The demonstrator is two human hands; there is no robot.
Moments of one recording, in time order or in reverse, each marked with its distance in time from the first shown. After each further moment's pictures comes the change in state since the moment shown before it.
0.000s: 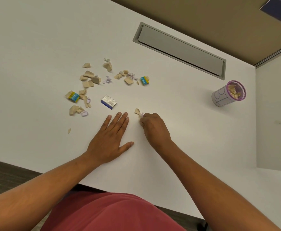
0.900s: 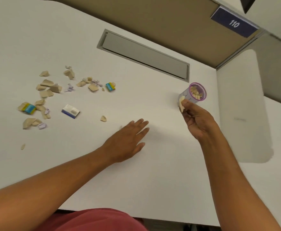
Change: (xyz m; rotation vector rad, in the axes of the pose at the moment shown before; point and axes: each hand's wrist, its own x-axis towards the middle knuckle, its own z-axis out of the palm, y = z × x) left_hand 0.100 0.120 -0.033 -0.265 0.038 0.381; right_hand -0.050 0.182 -0.129 1.871 0.469 0.828
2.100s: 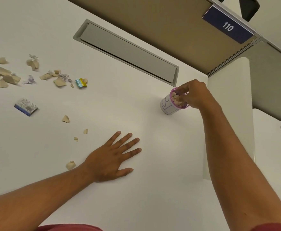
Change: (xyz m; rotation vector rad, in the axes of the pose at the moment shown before) left_hand 0.044 0.046 0.069 0.117 -0.141 -0.004; right_hand 0.144 -0.109 -0.023 -1.752 -0.129 -0.400
